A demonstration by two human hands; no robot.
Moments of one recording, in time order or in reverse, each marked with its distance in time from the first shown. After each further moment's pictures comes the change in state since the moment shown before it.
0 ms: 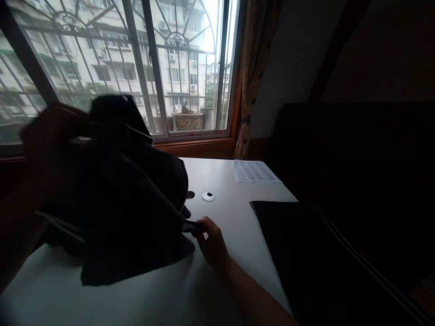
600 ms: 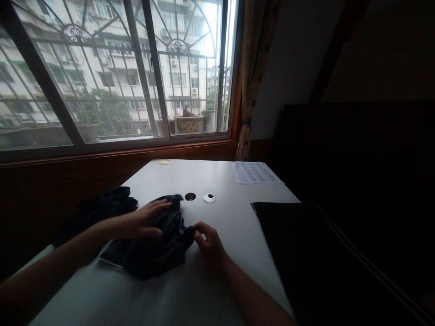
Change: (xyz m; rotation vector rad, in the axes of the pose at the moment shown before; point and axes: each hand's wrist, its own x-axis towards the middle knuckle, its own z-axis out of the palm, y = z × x) left_hand -0.136 -0.078 0.095 -0.089 -1.050 0.058; right_hand 0.002 0.007 0.002 0.123 -0.159 0.137
